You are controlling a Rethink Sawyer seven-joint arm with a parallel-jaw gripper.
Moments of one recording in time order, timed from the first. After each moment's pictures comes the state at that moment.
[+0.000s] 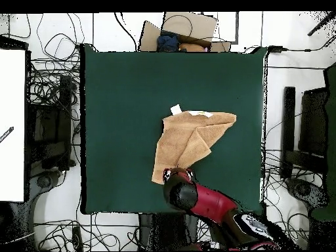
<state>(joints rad) -0.48 -0.60 0.06 2.18 -0.06 -0.04 1.34</state>
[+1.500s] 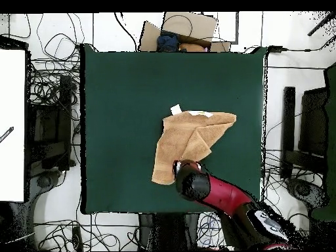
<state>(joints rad) -0.54 -0.61 0.08 2.09 -0.07 0.05 1.34</state>
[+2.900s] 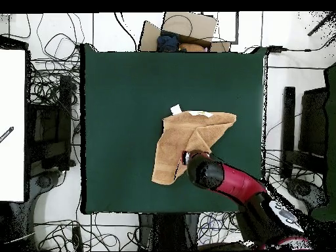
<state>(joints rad) -0.62 -0.58 0.14 1.98 -0.14 0.16 1.34</state>
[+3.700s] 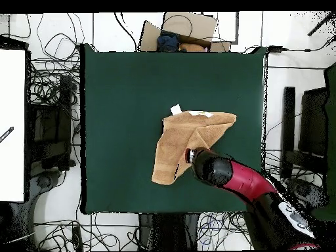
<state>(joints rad) -0.68 -0.62 0.19 1.96 -0.14 0.25 1.34</state>
